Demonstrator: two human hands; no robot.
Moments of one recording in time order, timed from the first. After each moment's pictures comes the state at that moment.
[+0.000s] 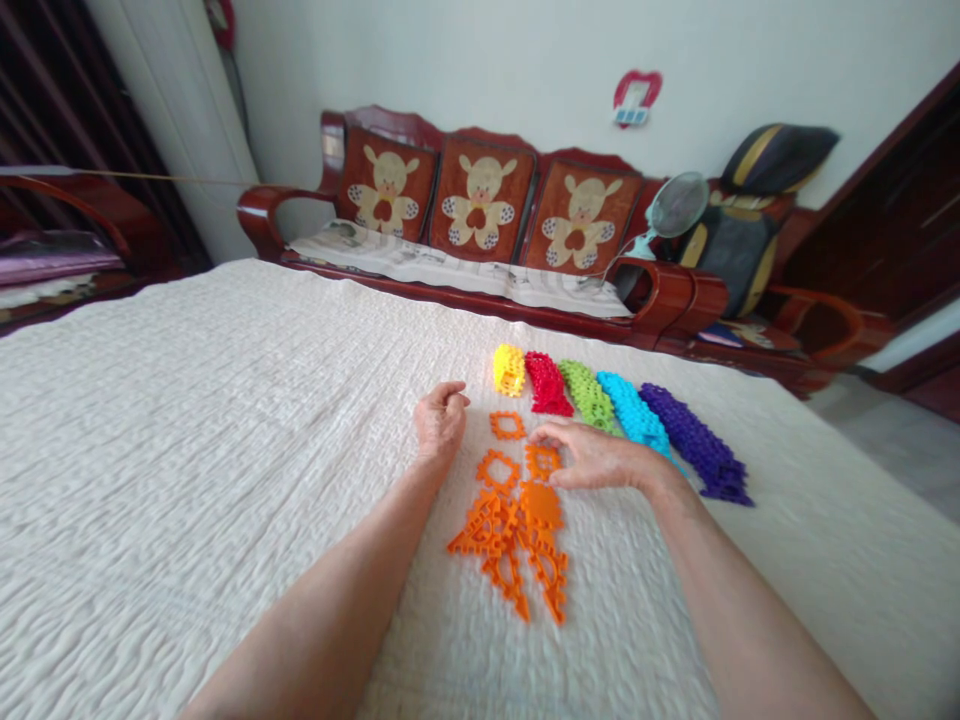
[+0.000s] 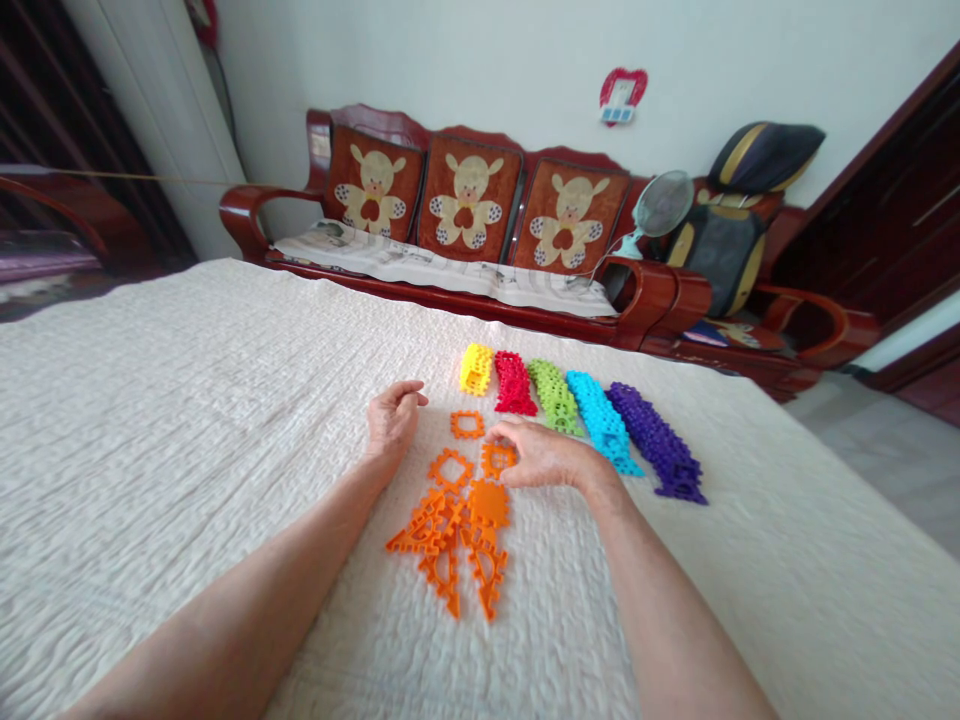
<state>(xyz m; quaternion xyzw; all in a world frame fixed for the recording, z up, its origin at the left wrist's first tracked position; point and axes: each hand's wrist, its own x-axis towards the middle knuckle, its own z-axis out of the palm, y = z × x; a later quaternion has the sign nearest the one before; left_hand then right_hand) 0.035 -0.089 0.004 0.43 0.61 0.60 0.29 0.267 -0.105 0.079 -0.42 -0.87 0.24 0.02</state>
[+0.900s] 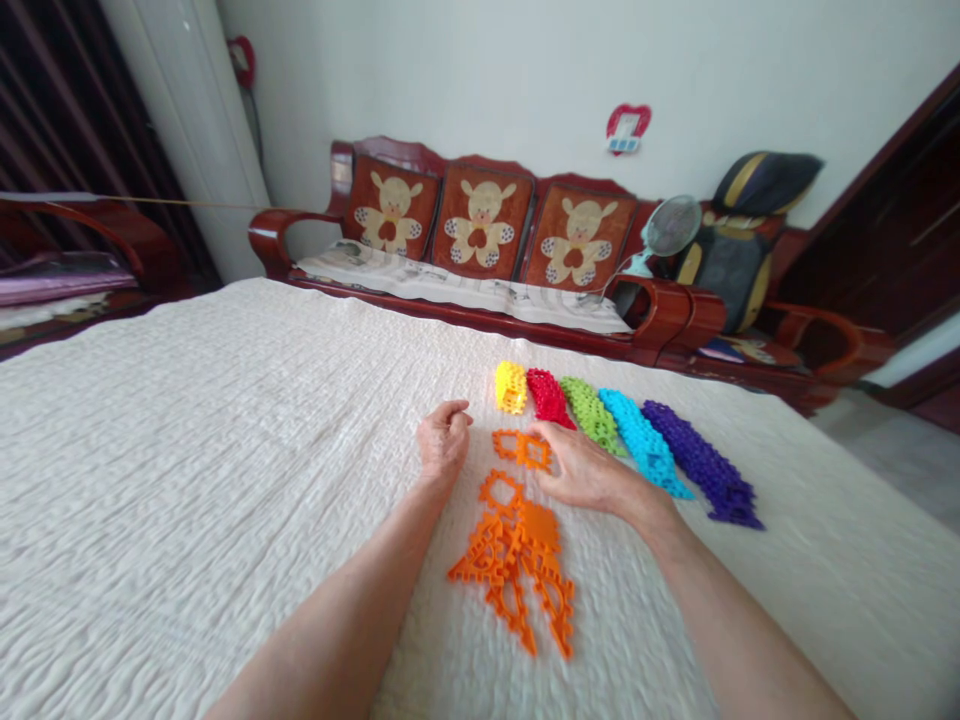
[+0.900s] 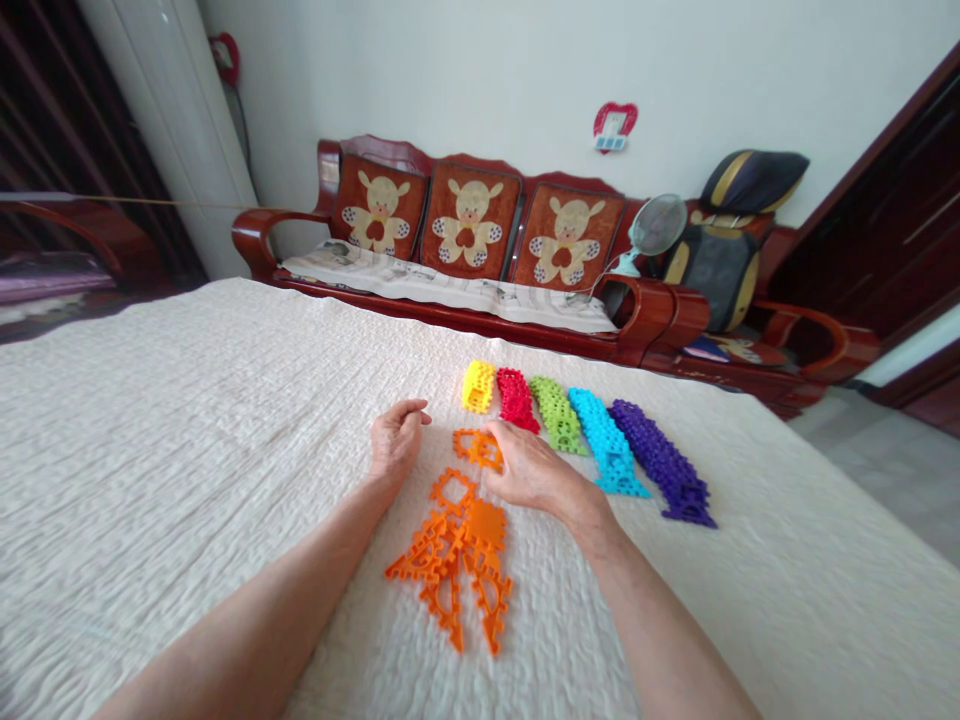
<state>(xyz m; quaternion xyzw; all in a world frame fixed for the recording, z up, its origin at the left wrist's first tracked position) 0.037 -0.090 0.004 0.44 0.61 0.59 0.29 0.237 -0.120 0.081 -0.45 -0.87 0.13 0.12</state>
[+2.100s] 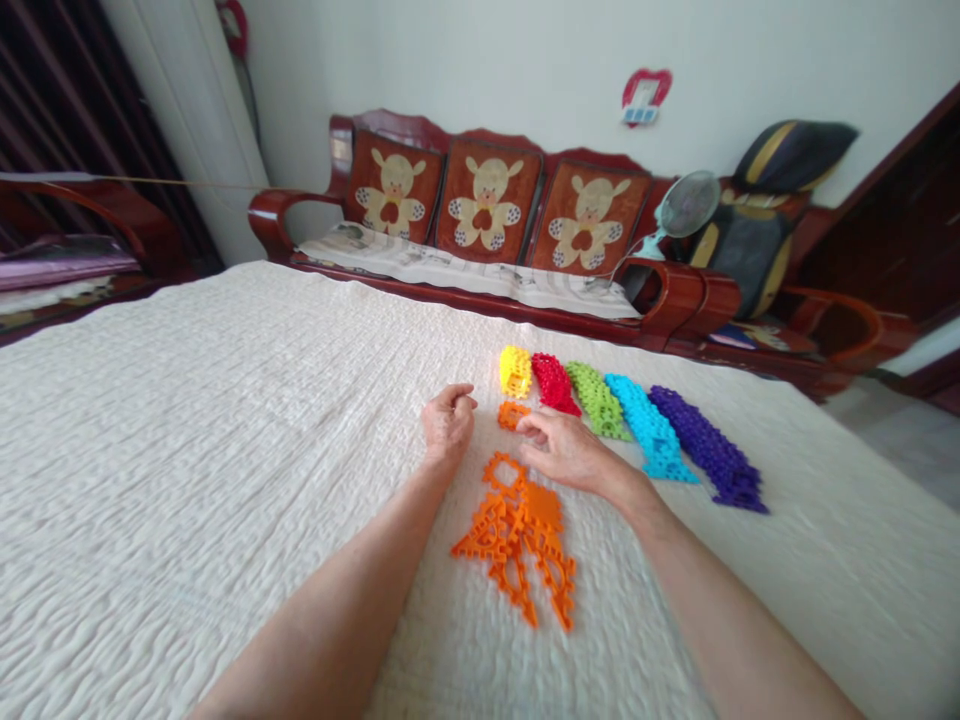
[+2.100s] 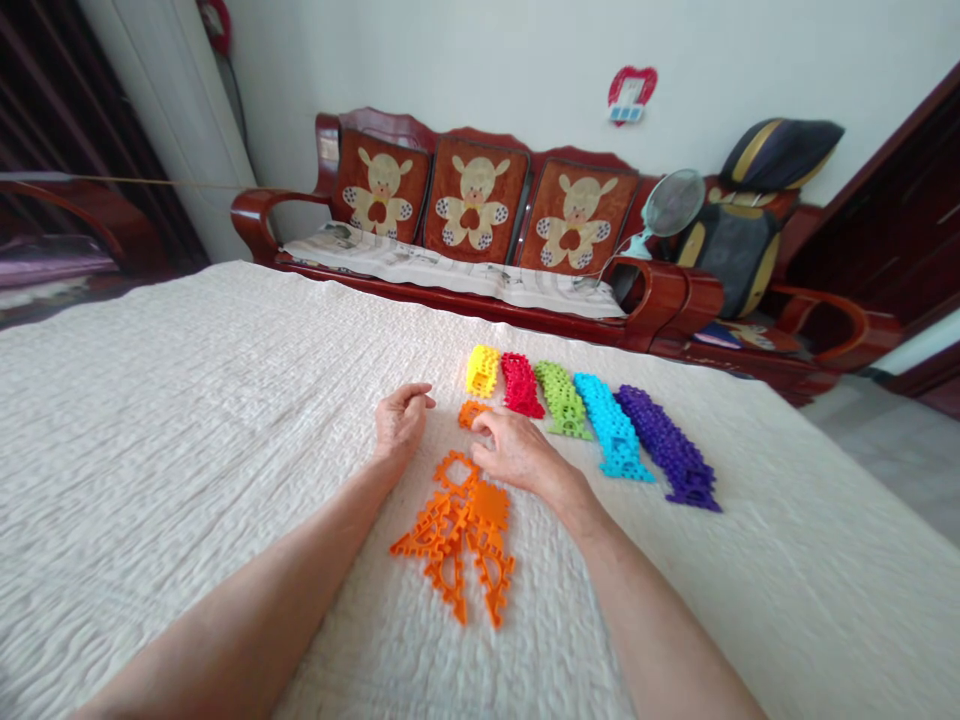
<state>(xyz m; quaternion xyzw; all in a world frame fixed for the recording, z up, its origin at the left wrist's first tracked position) 0.038 -0.091 0.007 0.44 0.62 0.58 0.28 0.222 -0.112 0.064 -0.45 -0.87 0.12 0.16</state>
